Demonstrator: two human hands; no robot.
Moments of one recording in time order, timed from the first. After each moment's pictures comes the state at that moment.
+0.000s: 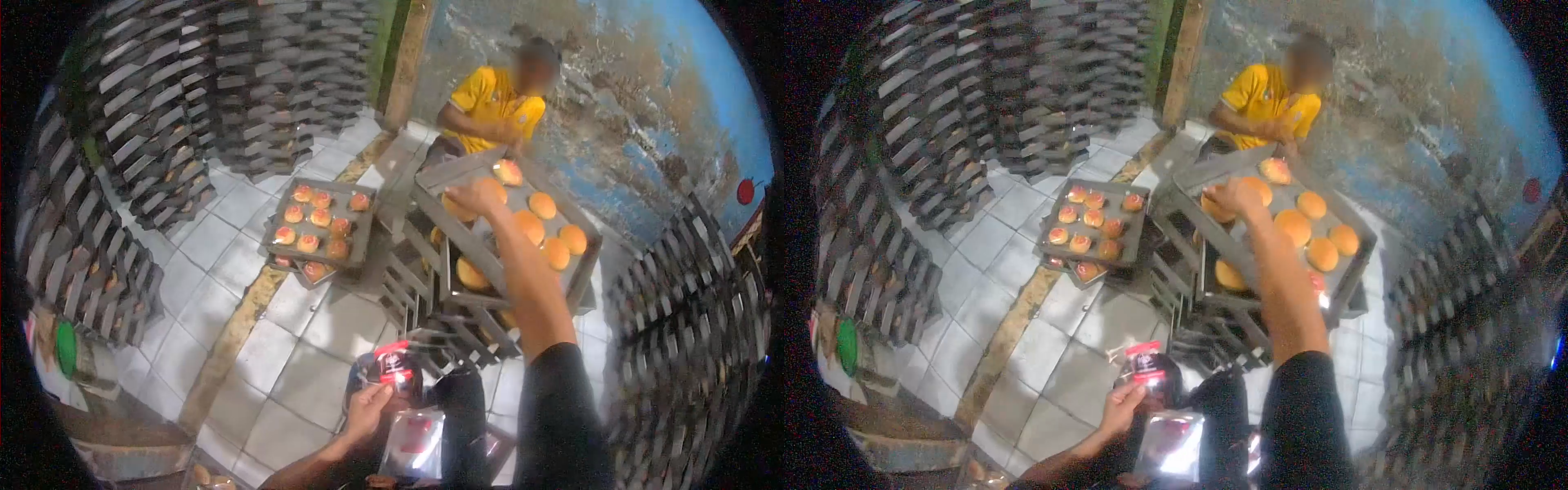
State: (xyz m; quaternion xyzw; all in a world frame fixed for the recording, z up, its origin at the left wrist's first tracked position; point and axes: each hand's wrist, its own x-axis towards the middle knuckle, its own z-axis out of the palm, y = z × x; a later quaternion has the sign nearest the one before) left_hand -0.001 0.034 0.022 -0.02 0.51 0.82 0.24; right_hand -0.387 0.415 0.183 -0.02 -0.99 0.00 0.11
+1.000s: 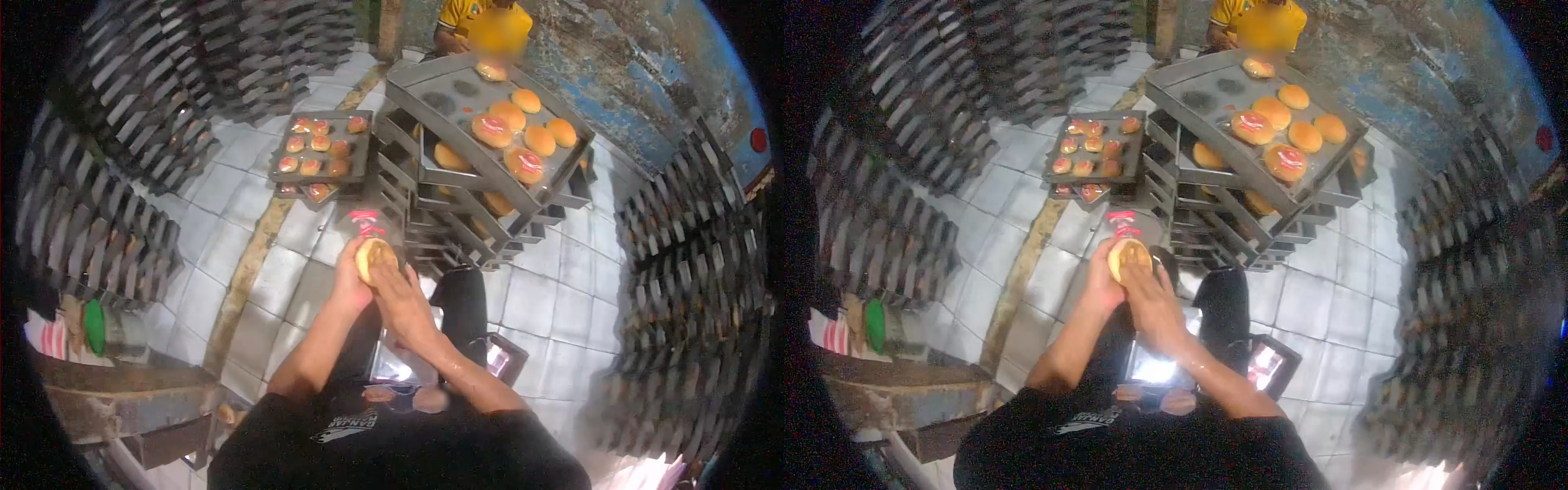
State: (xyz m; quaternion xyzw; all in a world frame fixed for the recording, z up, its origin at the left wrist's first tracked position) left_hand -0.051 0.049 0.042 -0.11 0.23 0.89 0.37; right_hand 0.069 0.170 0.093 0.13 -0.93 0.32 0.15
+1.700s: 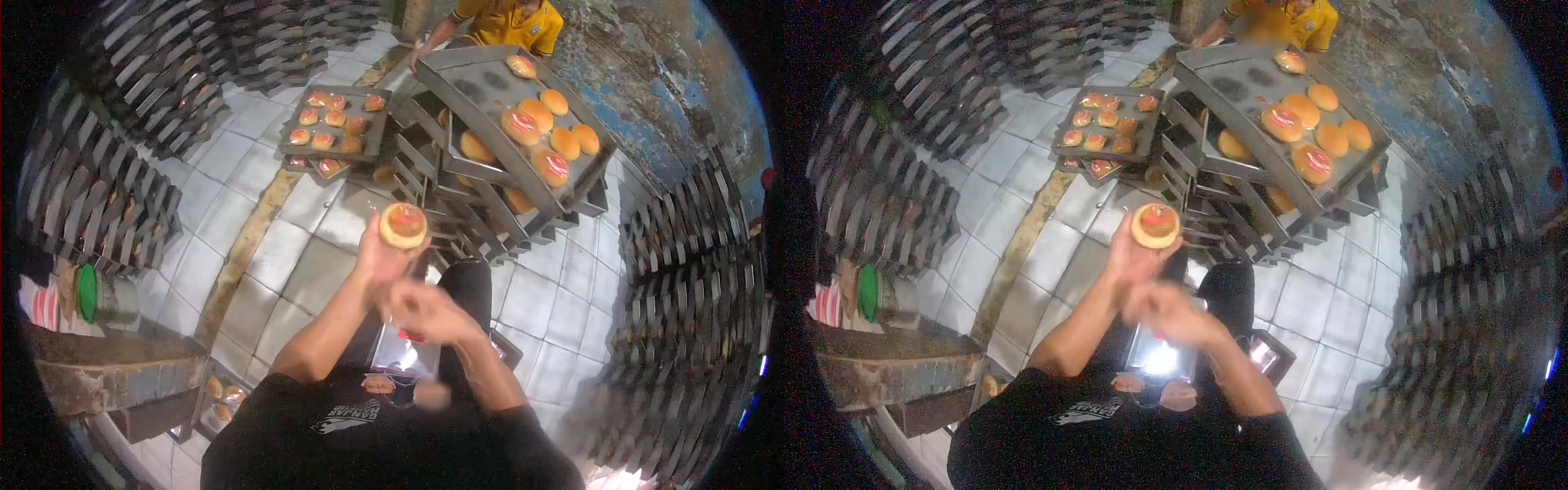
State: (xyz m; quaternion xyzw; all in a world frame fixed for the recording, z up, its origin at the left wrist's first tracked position) left_hand -0.059 0.078 0.045 -0.08 0.12 0.93 0.34; right_hand 0.075 0.194 0.146 0.12 -0.68 0.69 -0.19
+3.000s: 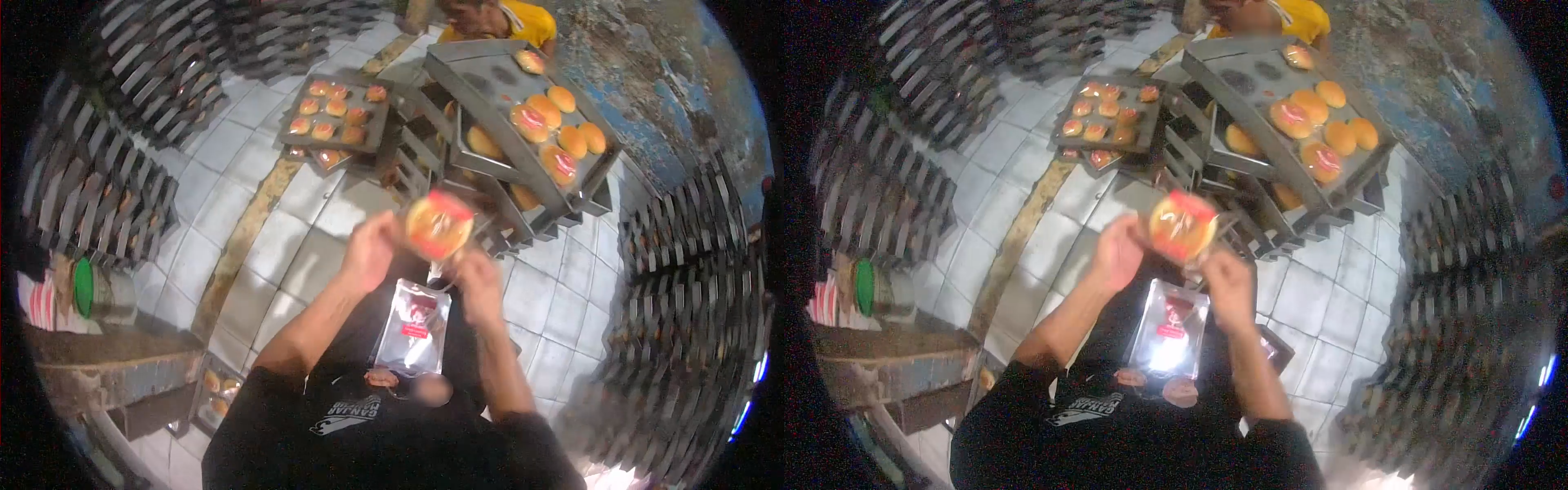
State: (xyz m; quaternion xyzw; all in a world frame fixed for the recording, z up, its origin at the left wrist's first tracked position) left_hand -0.050 0.044 0.064 0.00 0.29 0.92 0.26; right_hand 0.069 0.234 0.129 -0.16 -0.73 0.66 0.05
